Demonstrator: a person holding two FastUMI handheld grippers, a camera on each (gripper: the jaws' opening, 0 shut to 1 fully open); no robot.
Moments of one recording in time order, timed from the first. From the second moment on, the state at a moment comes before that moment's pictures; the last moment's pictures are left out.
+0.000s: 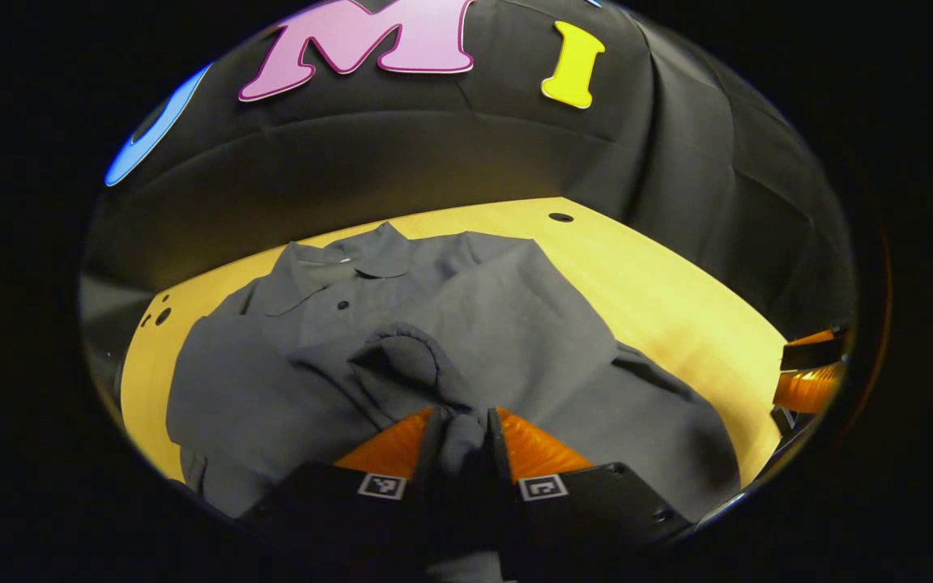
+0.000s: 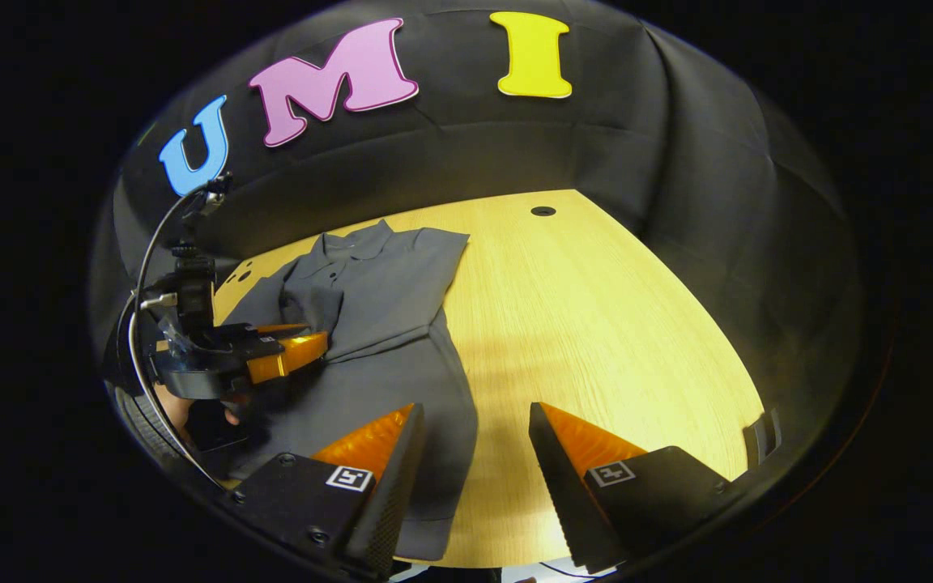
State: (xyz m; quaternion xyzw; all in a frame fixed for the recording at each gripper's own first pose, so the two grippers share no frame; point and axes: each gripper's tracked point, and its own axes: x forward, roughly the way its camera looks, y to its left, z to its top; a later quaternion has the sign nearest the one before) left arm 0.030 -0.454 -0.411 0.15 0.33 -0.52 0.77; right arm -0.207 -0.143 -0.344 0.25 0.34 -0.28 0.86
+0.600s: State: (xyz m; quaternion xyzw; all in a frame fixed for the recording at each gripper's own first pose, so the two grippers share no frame) left arm 0.019 -0.360 -0.346 0.12 0.29 -0.54 0.78; right arm -0.211 -0.109 -0.342 0.24 0.35 -0.27 0.86
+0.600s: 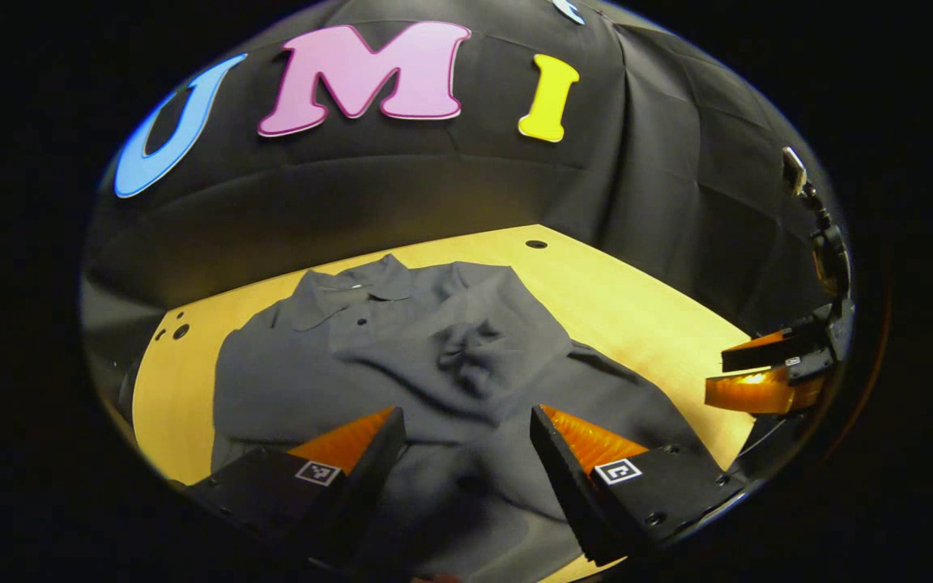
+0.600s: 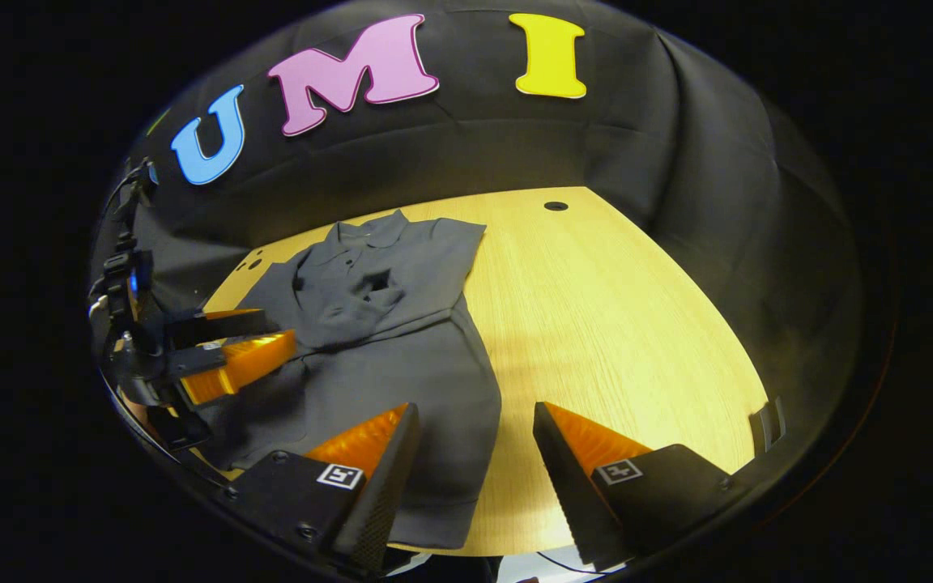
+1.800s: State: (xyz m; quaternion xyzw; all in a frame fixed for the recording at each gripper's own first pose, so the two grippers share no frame) left arm 0.072 -0.074 -0.444 0.18 0.44 -0.36 0.80; right arm -0.228 -0.046 -0.406 0.21 0.45 -0.28 0.82
